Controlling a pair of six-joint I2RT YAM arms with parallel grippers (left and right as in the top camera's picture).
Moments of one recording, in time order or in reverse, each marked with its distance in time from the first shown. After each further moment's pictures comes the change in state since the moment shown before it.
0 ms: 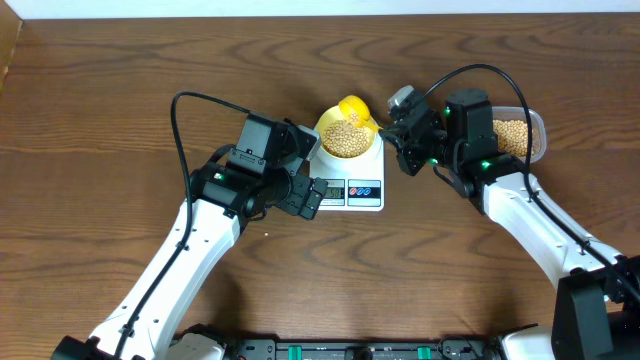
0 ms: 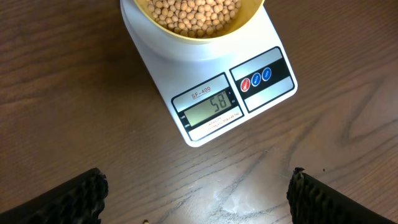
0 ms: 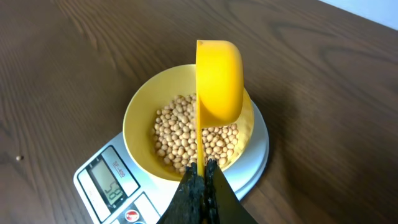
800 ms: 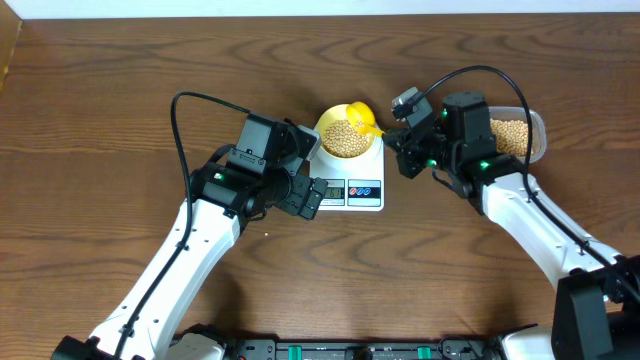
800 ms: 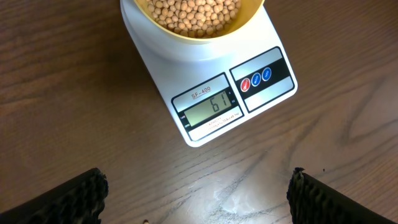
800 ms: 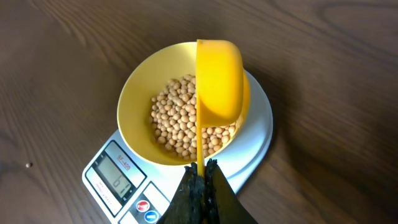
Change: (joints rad) left arm 0.000 0.000 0.000 0.000 0.000 0.000; right arm 0.007 0.000 0.000 -0.059 0.047 0.096
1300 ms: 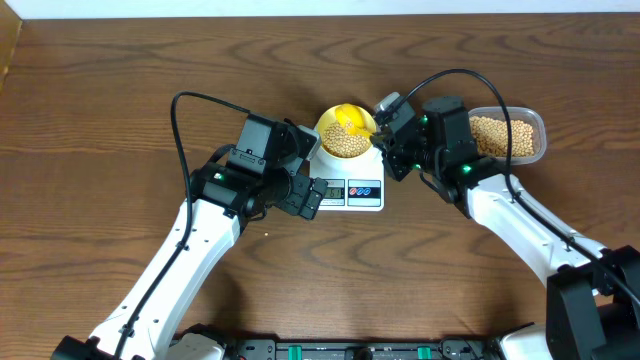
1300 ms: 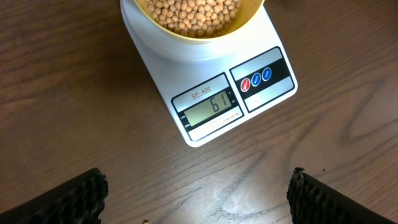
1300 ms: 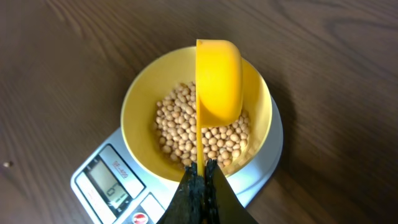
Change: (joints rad) left arm 0.000 0.000 0.000 0.000 0.000 0.000; right arm 0.077 0.029 0.000 0.048 0.092 -0.050
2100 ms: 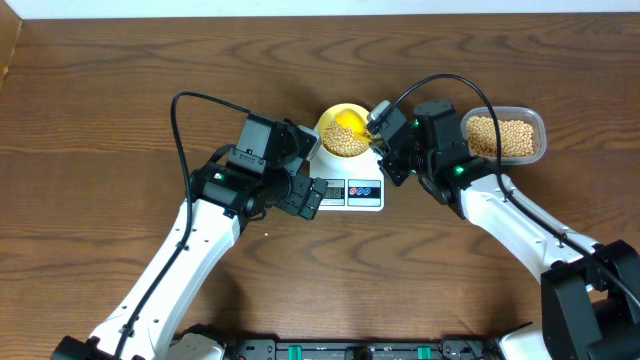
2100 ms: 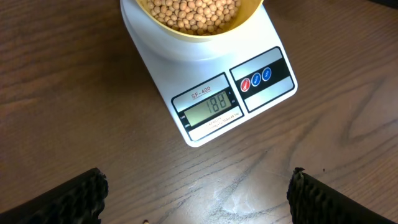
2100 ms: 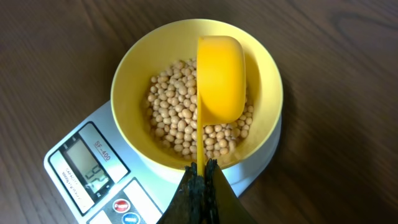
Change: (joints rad) left arm 0.000 0.000 0.000 0.000 0.000 0.000; right arm 0.029 0.019 0.000 -0.032 0.059 -0.106
